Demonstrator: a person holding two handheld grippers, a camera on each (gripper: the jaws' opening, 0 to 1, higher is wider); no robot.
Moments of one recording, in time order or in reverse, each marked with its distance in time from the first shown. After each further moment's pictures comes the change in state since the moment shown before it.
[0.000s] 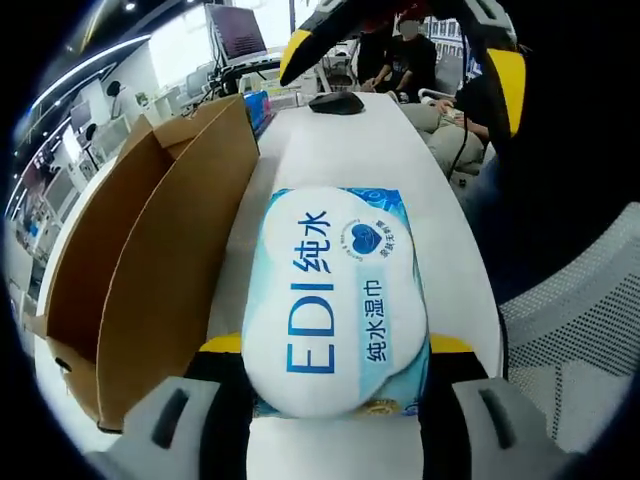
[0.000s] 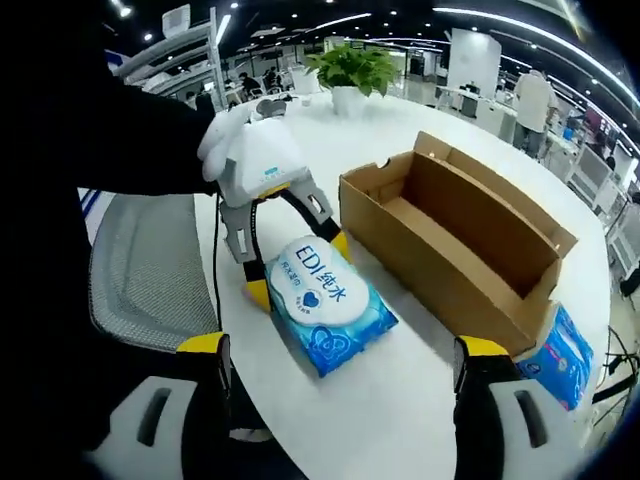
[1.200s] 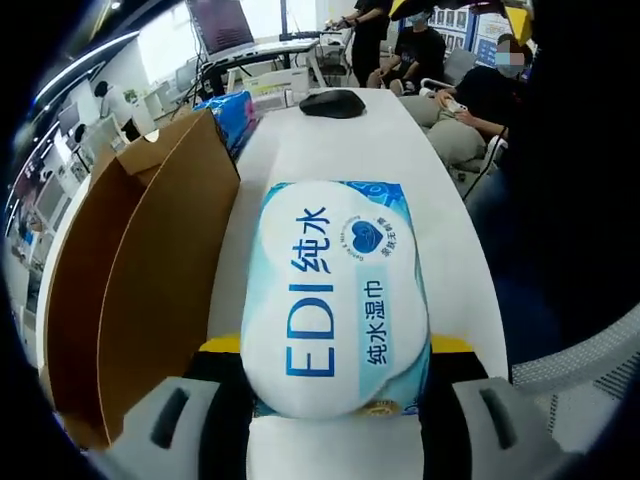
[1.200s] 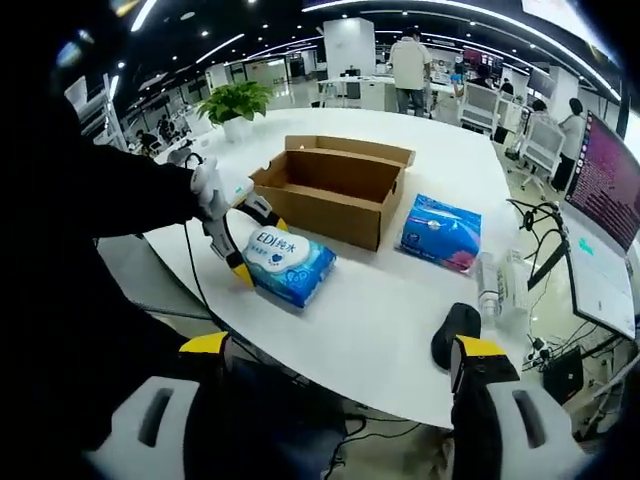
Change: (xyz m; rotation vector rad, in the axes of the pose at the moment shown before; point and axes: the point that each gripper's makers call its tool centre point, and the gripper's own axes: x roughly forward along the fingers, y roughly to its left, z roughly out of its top) left arm 0.043 0.001 0.057 0.017 0.054 -0.020; right arm -0.146 -0.038 -0.103 0.346 -0.032 -0.259
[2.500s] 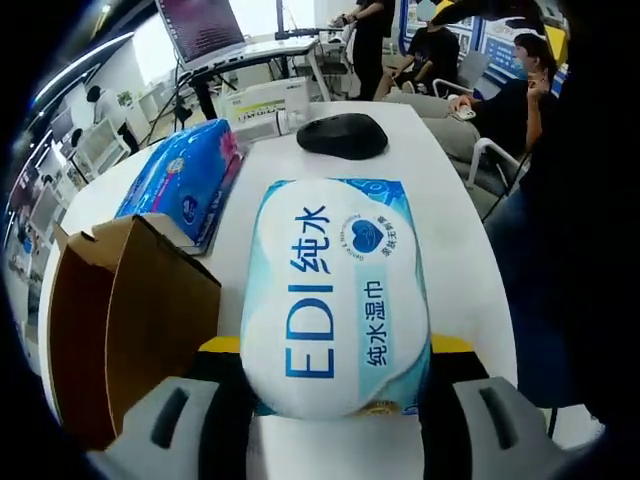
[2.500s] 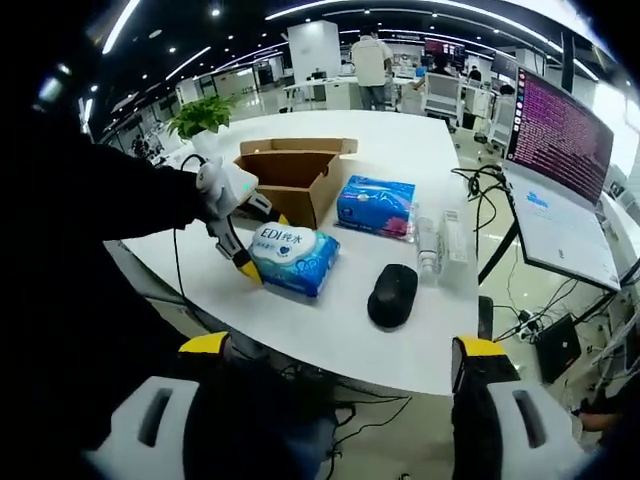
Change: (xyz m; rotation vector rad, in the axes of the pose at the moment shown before) left arm 0.060 0.014 0.096 0.008 0.022 0.002; right arm -0.042 -0.075 -0.049 0.117 -0.011 -0.066
